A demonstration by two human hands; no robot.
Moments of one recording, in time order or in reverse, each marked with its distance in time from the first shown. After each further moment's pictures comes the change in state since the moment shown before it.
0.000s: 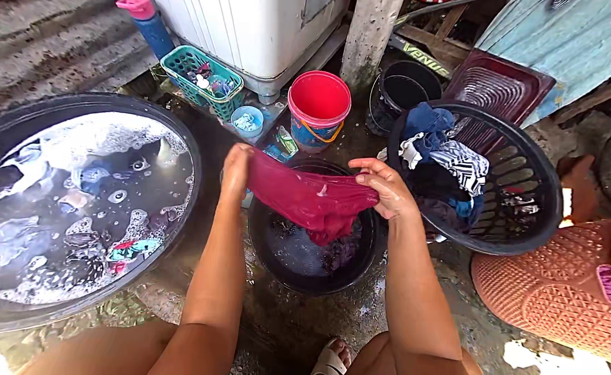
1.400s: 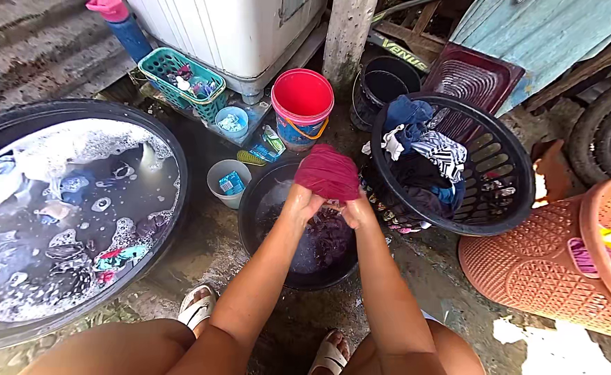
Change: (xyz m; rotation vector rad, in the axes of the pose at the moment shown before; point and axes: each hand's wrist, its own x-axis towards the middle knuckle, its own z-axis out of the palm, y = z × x) left_hand -0.091 0.030 0.148 -0.896 -0.193 -0.427; right_hand -0.028 0.065 0.032 0.199 0.365 0.226
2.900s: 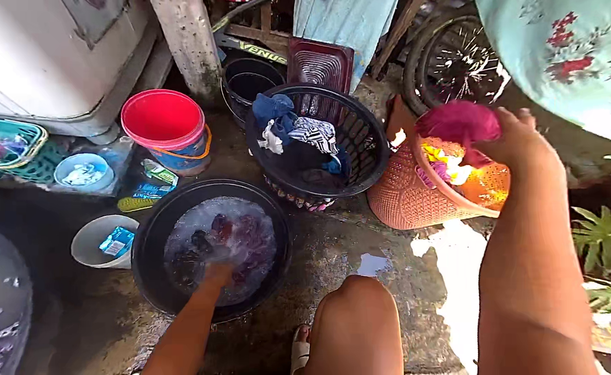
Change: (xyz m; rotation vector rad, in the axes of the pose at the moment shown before) left_hand 0.006 -0.096 -0.171 2.348 -0.793 -0.672; right_hand -0.184 -0.248 -0.363 -1.376 0.886 0.083
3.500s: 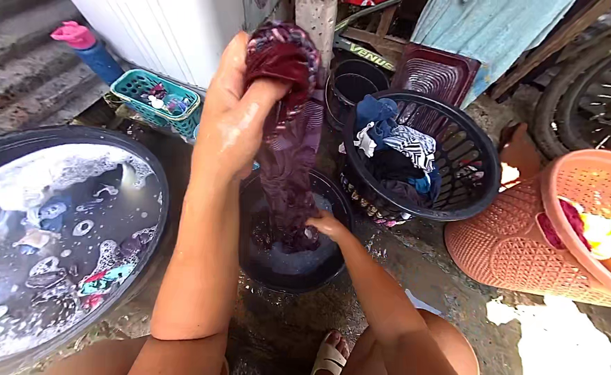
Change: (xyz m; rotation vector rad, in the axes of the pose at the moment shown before) left_hand -0.277 0.042 -0.253 -1.062 1.341 0.945; right_hand -0.205 -0.301 0.325 0.793 -1.092 -0.350
